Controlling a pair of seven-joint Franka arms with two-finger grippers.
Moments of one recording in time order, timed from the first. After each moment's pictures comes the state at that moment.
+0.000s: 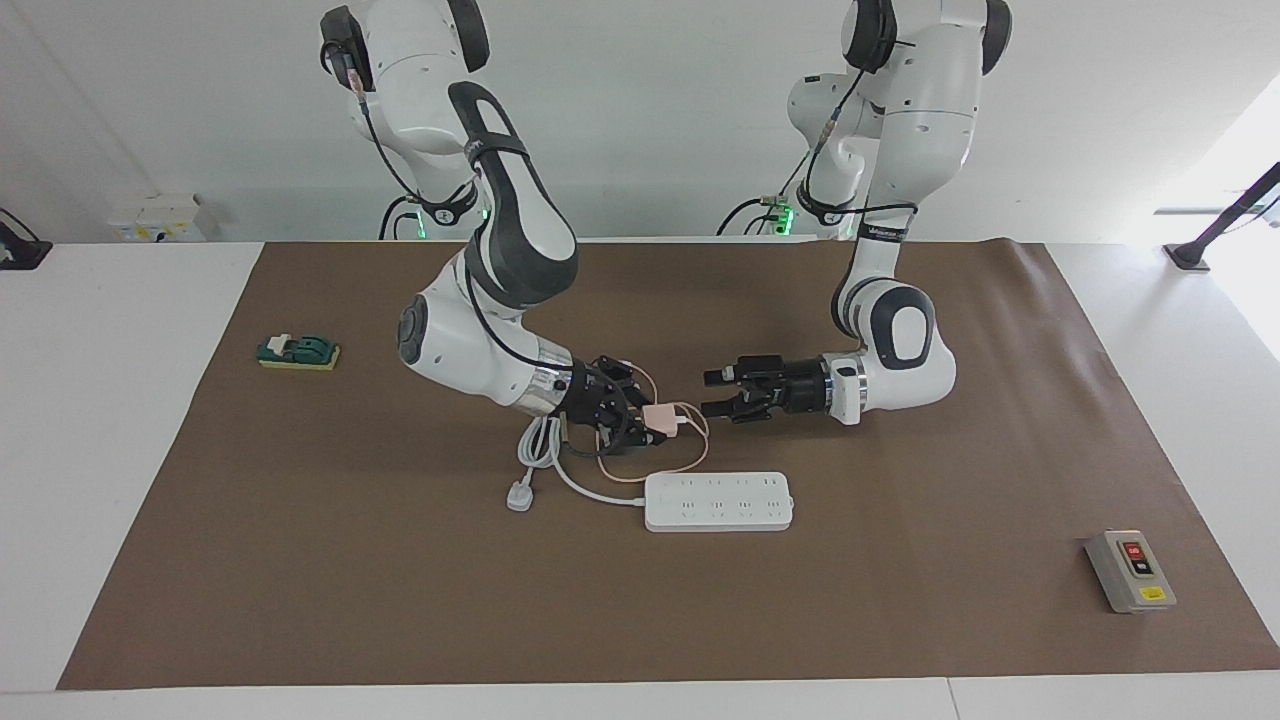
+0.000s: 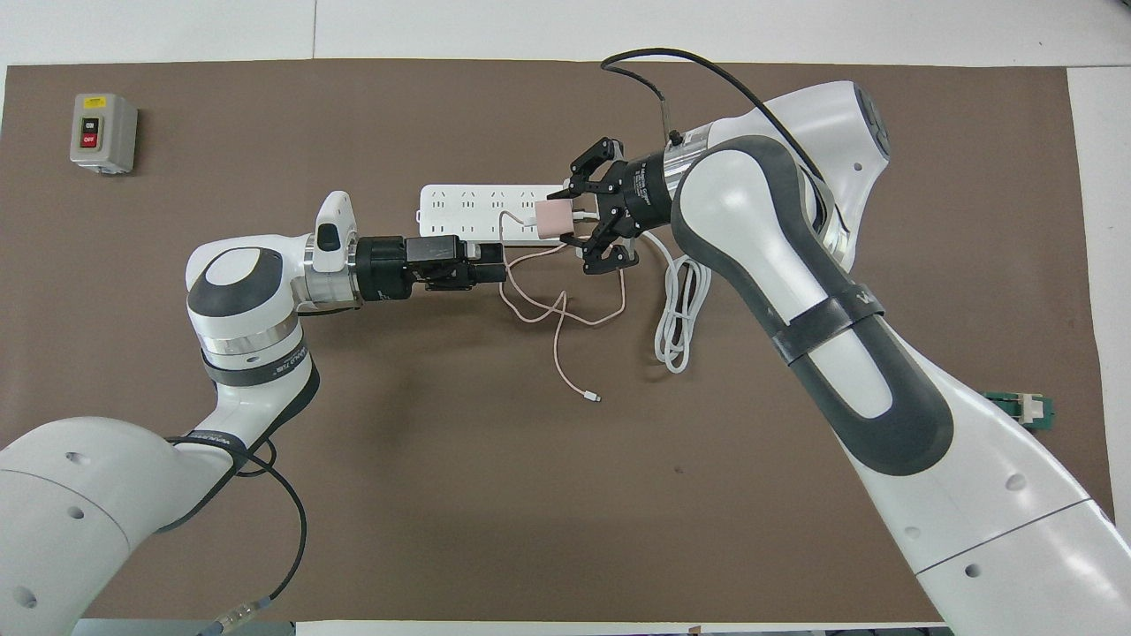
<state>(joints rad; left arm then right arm) -0.21 0.45 -0.02 -1.95 -1.67 1.76 0.79 0.37 0.52 -0.02 -1.50 0.96 2.09 1.30</state>
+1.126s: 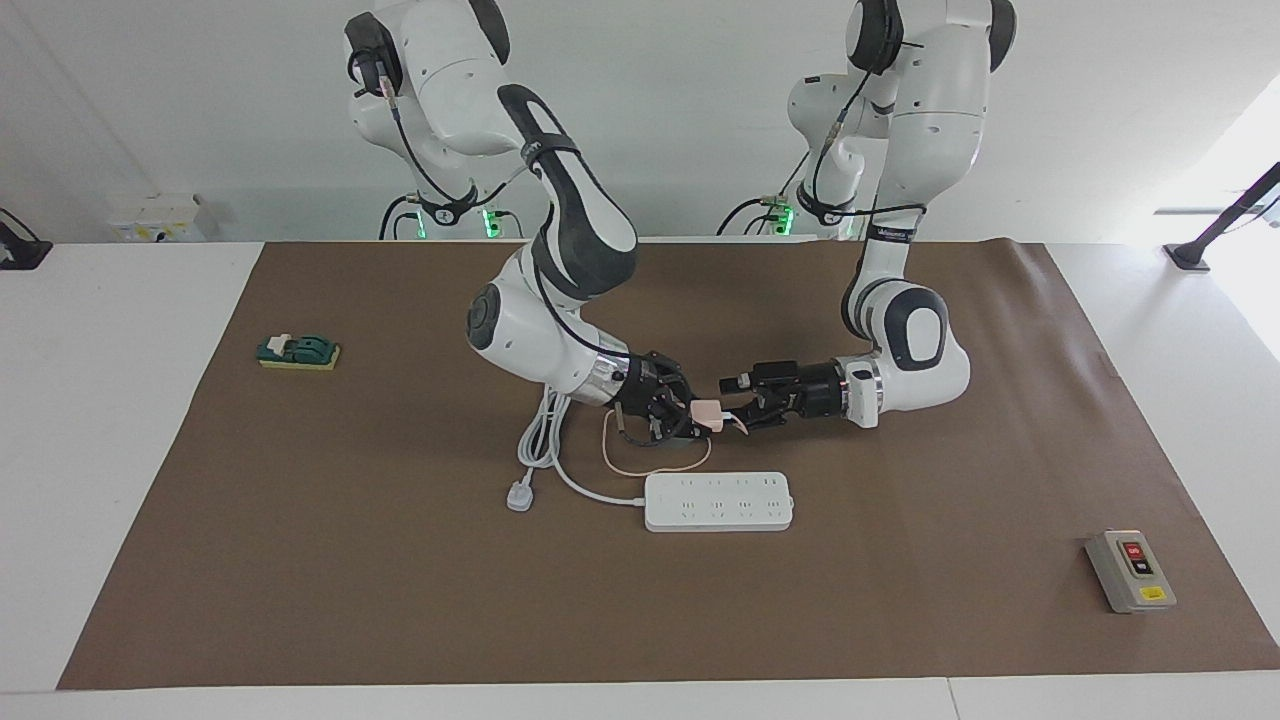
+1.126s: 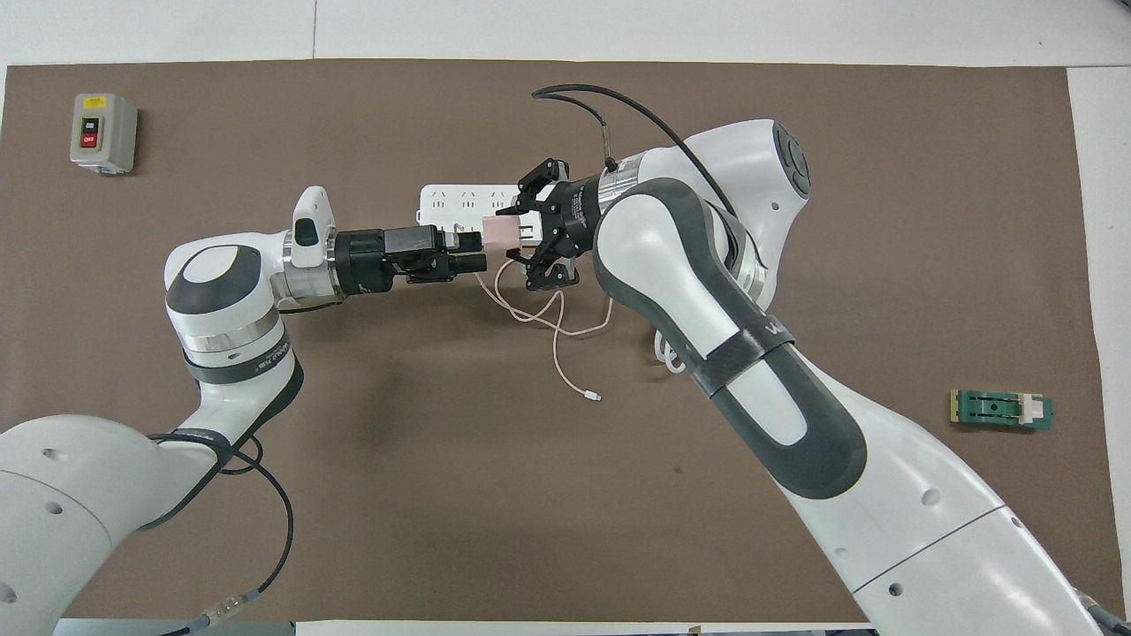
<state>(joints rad) -0.12 0.41 -0.02 -1.97 -1.65 1.76 0.80 0.47 0.55 -0.02 -1.51 1.08 2.21 1.30</state>
